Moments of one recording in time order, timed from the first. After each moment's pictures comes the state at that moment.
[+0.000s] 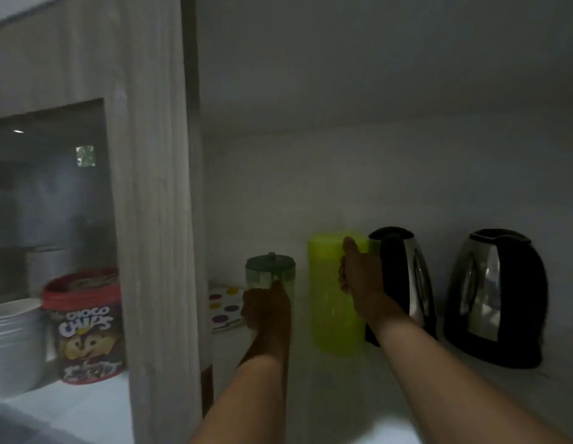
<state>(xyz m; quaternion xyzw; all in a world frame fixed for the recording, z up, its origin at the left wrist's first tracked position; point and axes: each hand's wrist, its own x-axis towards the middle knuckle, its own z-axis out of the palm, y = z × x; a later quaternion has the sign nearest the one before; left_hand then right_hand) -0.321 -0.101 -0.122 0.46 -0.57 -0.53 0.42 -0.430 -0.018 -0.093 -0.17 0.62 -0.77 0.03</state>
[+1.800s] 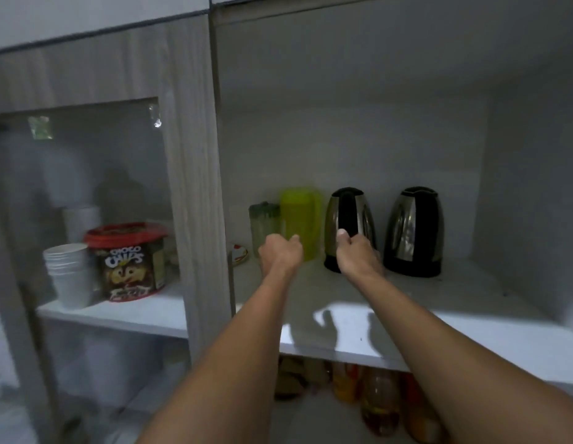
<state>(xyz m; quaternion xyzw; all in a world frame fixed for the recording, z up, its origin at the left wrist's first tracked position) -0.205 0.025 -0.101 0.36 -0.75 -0.44 0.34 -0.274 0.124 -0.111 -0.15 0.85 -0.50 -0.06</state>
